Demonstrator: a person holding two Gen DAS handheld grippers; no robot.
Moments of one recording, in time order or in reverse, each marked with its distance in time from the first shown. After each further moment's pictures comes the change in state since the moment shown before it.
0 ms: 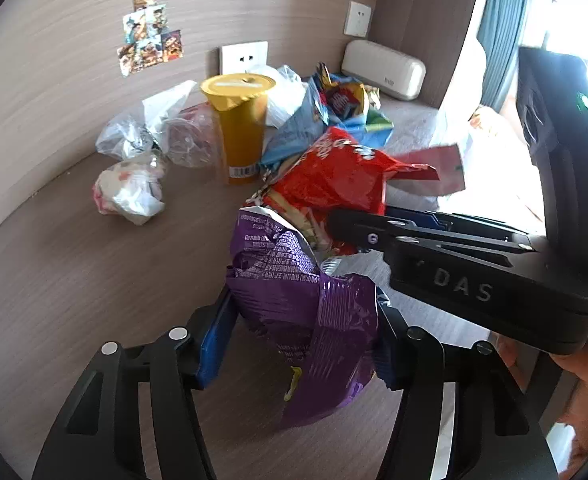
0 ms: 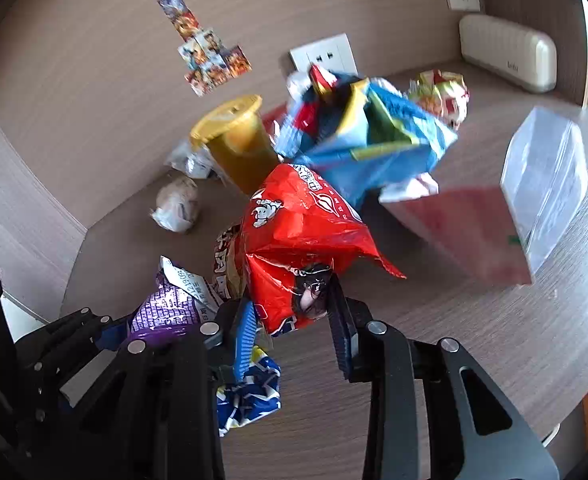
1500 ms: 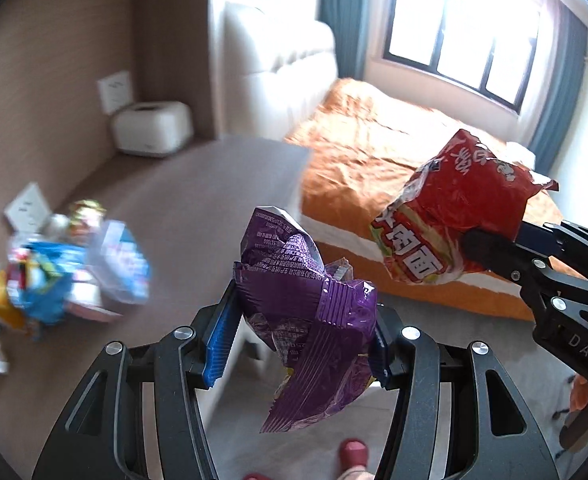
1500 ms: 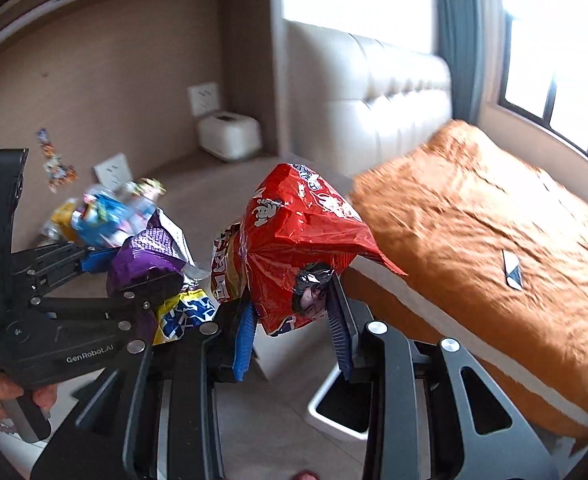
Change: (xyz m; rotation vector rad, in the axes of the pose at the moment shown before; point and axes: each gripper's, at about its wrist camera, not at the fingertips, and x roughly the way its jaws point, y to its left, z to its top) left arm -0.031 -0.299 0.017 0.407 -0.041 -0.282; right arm -0.298 -0.124 -0.105 0.169 -0.241 -0.617
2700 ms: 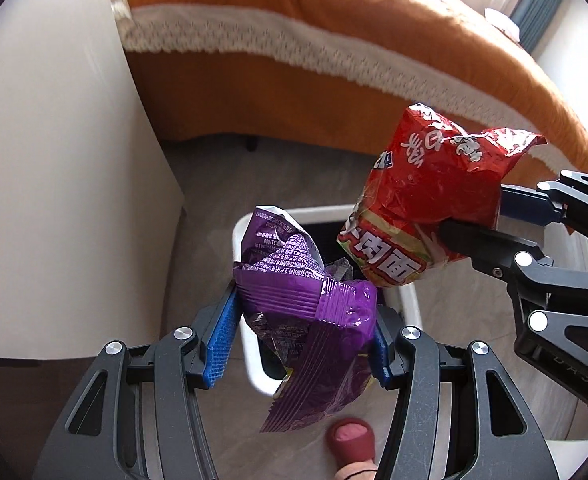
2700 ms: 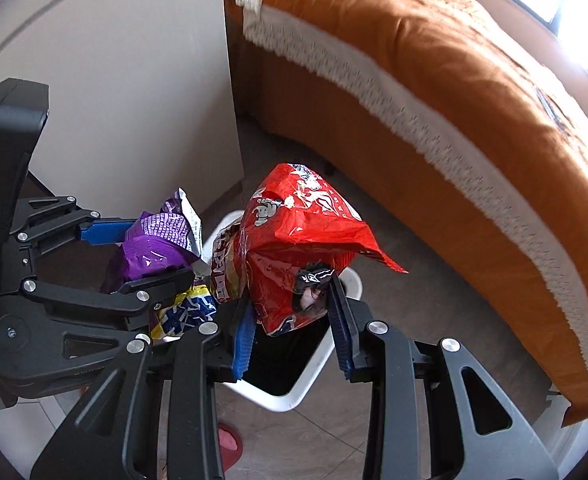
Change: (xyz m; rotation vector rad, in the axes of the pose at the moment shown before) left arm 0.471 -0.118 -0.204 0.156 0.391 -0.161; right arm 0.343 -0.171 -0.294 -0.008 0.423 -0.113
